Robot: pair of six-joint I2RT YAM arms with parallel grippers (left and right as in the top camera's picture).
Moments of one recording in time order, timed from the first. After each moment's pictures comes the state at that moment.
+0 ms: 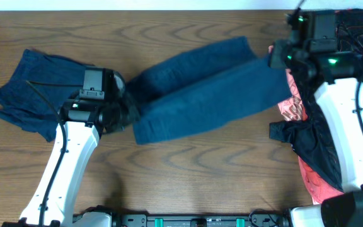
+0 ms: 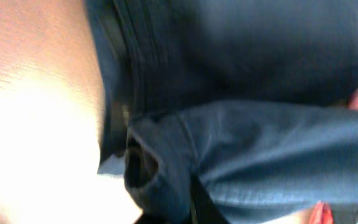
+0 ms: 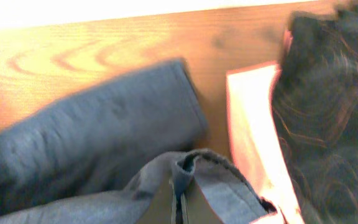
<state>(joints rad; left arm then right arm) -0.11 1.35 1.05 -0.83 0.26 -0.62 0.12 1.60 1.54 -0.74 -0.01 0.20</state>
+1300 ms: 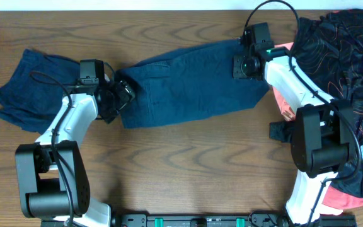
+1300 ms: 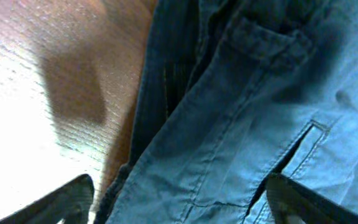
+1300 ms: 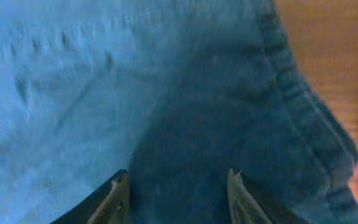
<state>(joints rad) 0.04 1.71 1.04 -0.55 0.28 -0.65 0.22 2.06 1.54 -0.61 -0.05 0.23</state>
